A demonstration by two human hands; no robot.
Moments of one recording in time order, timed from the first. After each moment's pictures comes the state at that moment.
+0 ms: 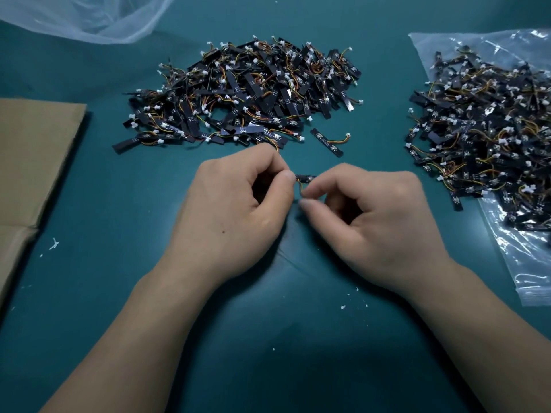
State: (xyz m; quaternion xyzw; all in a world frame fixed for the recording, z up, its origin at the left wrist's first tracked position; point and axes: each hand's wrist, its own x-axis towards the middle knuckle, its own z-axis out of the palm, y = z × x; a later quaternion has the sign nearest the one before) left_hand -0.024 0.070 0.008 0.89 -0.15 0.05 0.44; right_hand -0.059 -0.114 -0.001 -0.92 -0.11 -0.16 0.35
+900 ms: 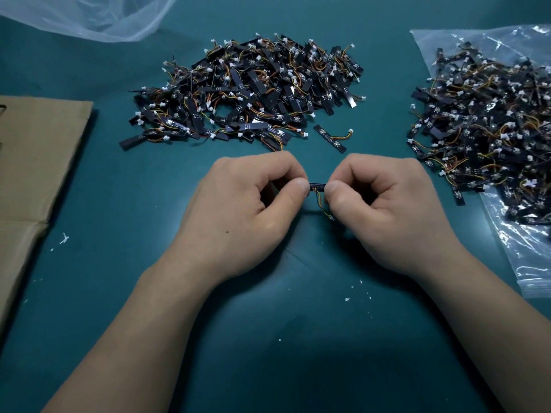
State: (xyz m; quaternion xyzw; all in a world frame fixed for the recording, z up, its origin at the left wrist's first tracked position) left_hand -0.026 0.075 0.010 0.87 -0.21 0.01 0.45; right_hand -0.057 -0.116 0.010 -0.88 -0.07 -0.08 0.46
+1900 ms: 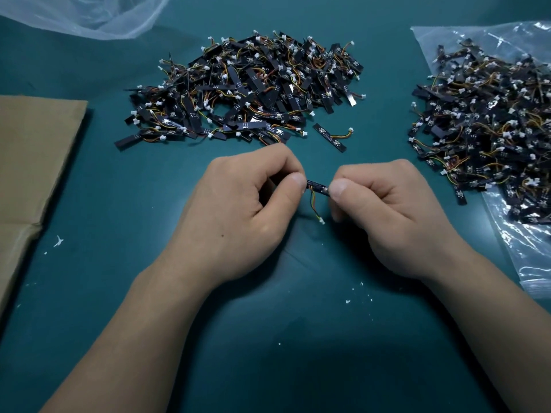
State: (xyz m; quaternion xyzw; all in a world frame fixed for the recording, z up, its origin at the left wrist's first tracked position) left_hand -0.025 0.076 0.011 0.86 -0.23 0.02 0.45; right_hand -0.056 -0.122 0.012 -0.89 -0.11 -0.03 0.45
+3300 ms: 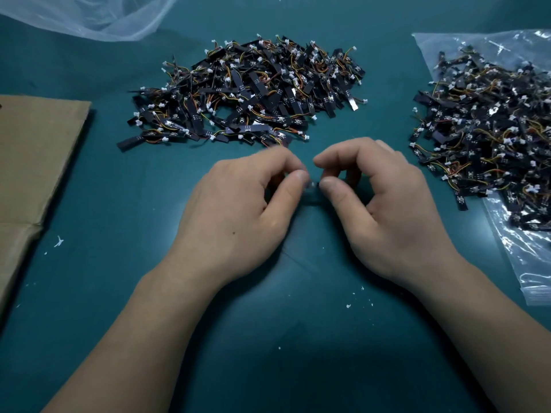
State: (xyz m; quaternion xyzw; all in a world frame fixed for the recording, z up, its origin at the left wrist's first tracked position) left_hand -0.022 0.074 0.003 0.89 -0.20 0.02 0.41; right_hand -0.053 -0.117 0.000 -0.92 -0.12 -0.16 0.35
